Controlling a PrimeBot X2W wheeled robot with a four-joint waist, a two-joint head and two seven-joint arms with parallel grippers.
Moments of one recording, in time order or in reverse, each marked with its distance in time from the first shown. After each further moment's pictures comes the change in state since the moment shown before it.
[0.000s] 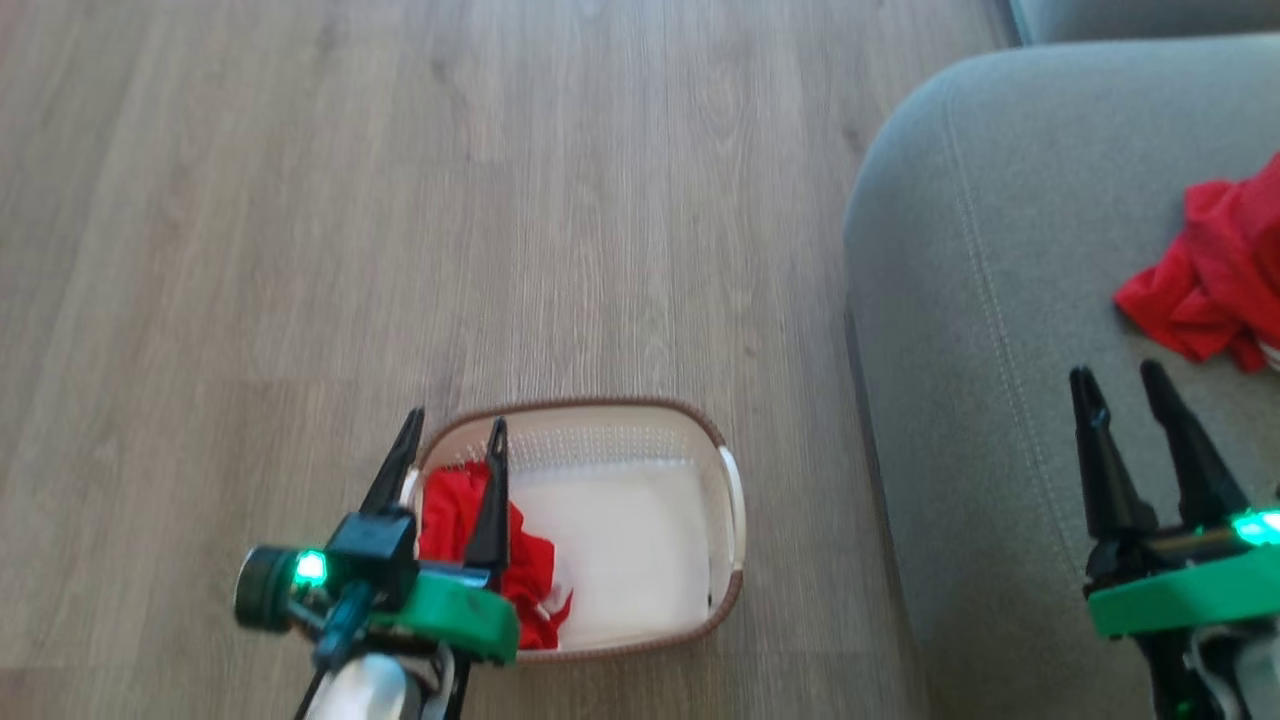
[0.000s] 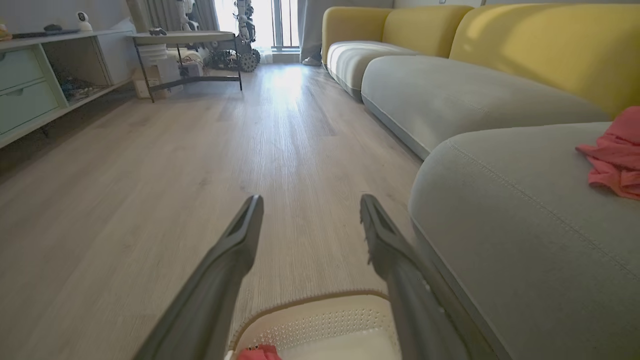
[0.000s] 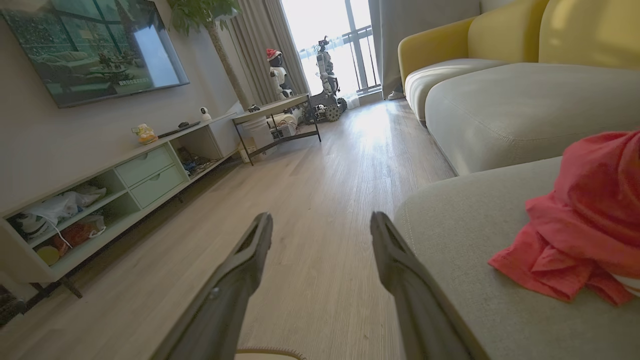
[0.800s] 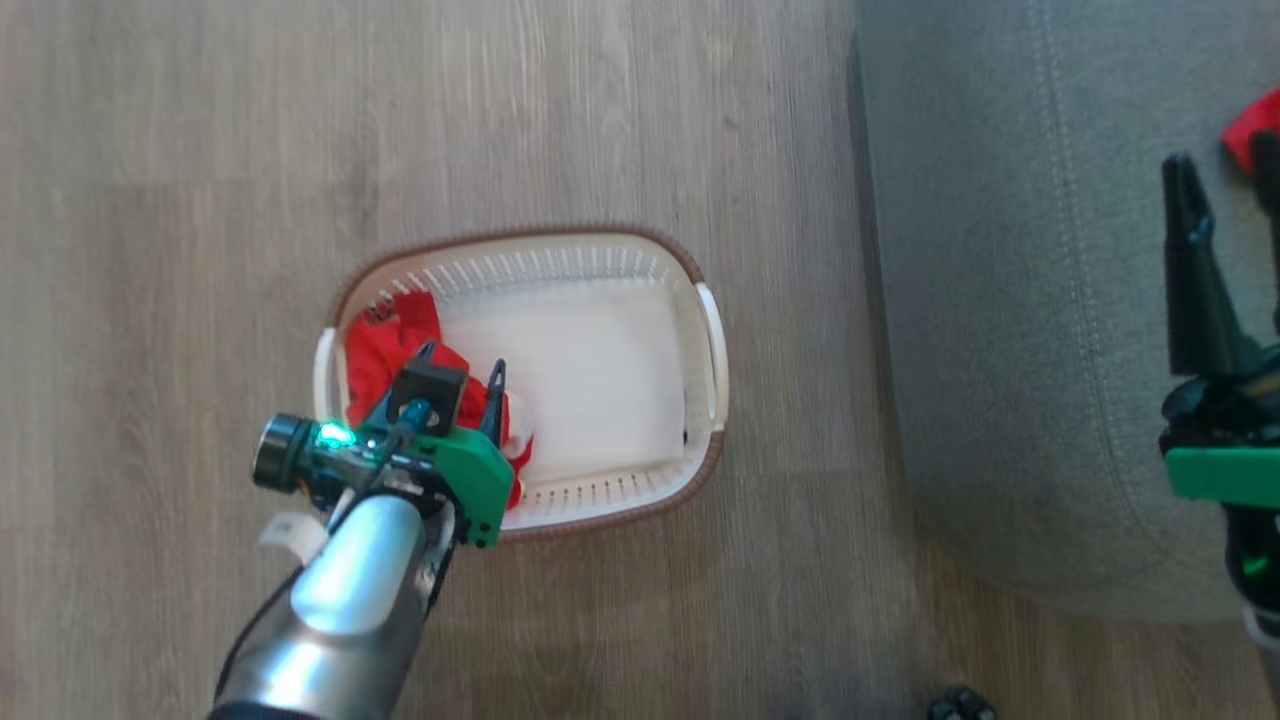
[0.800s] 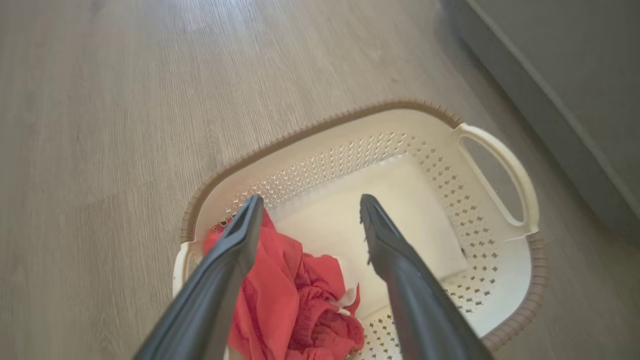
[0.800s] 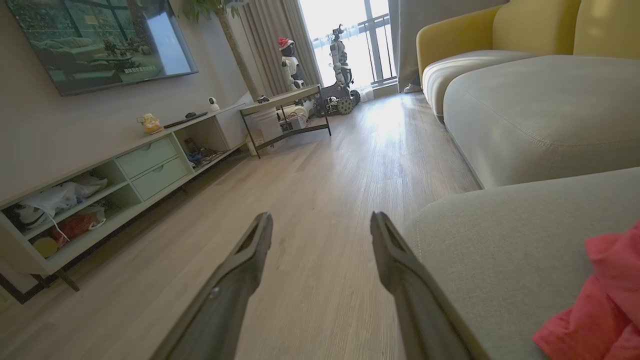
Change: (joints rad) left arm -0.499 -0.030 -0.103 0.741 0.038 -0.060 0.042; right arm -0.225 -0.117 0.007 -0.183 0.073 0.000 0.000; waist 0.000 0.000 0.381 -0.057
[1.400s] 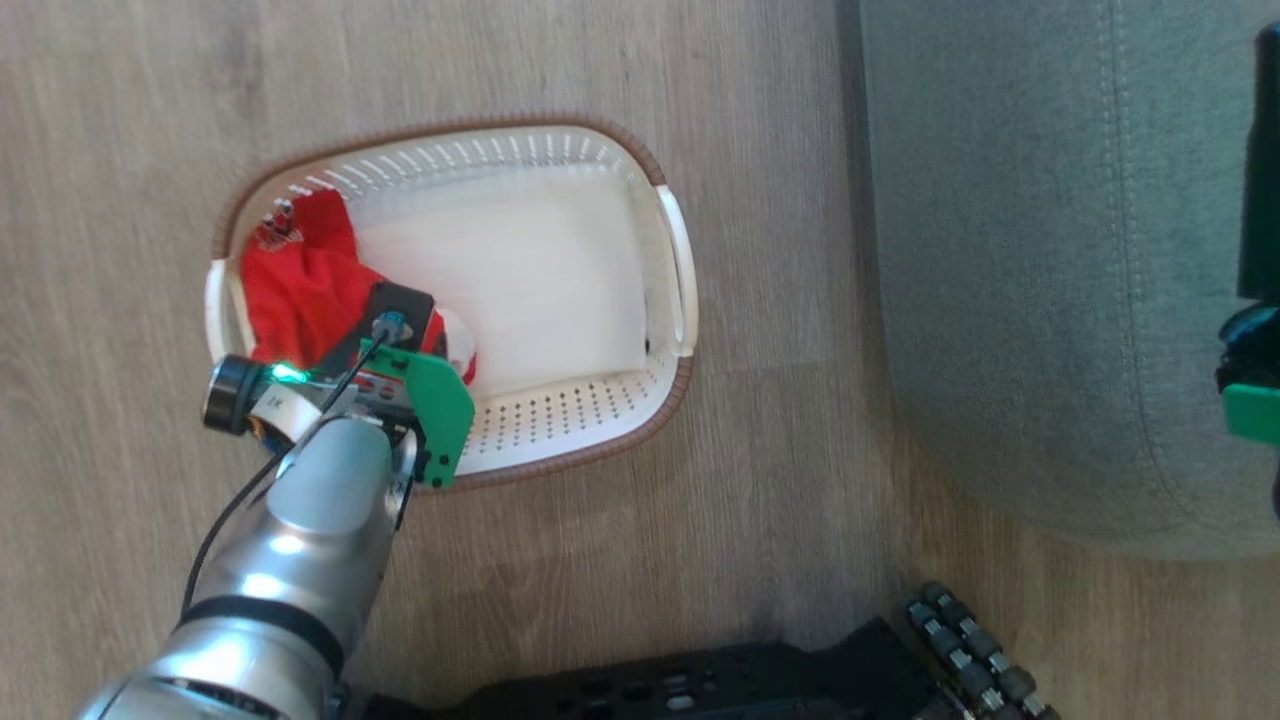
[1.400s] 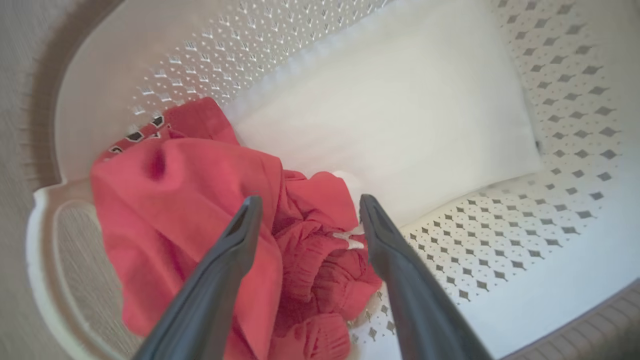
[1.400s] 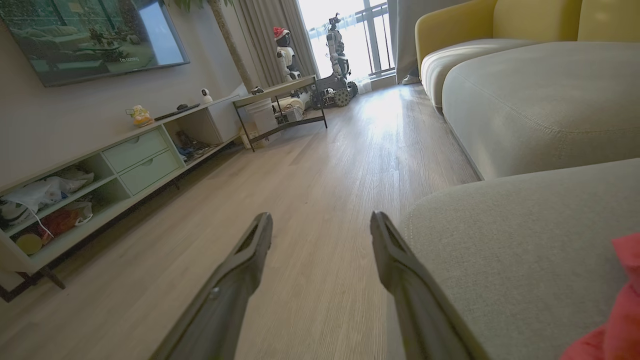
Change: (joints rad) left arm -0.247 -0.008 -0.035 0.342 0.005 -0.007 0.123; right arm -0.123 -0.027 -0.006 -0.101 0.035 0.000 -0.003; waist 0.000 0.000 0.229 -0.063
